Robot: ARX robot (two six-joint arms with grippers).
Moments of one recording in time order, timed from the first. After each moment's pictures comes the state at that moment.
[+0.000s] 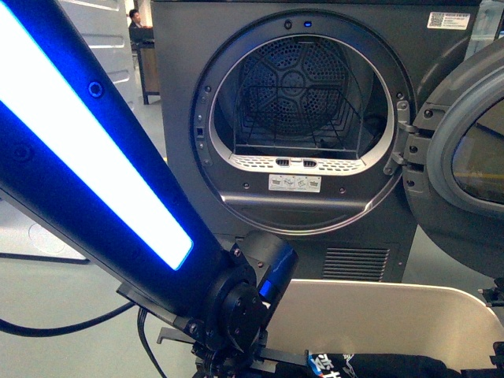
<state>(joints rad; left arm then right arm) -0.52 2.42 1.43 -0.07 -0.28 -0.28 -0.13 2.27 0.87 0.60 0.02 -0.16</state>
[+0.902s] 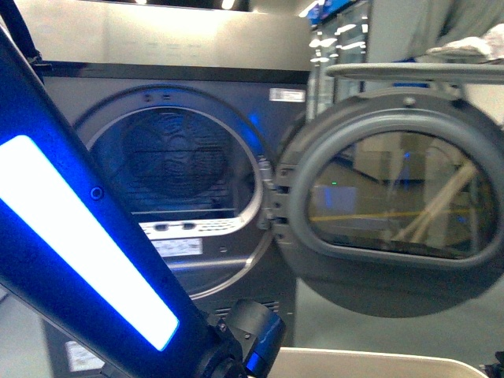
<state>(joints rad) -0.50 2.42 1.43 -0.06 -0.28 -0.28 -0.12 2.27 0.86 0.60 0.01 -0.16</state>
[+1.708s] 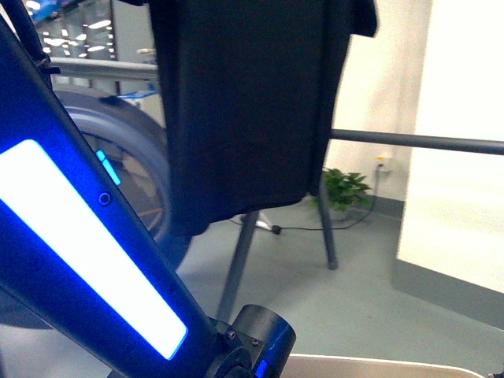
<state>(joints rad) -0.51 2.41 1.43 -0.06 -0.28 -0.28 -0.13 2.27 0.86 0.60 0.02 -0.16</state>
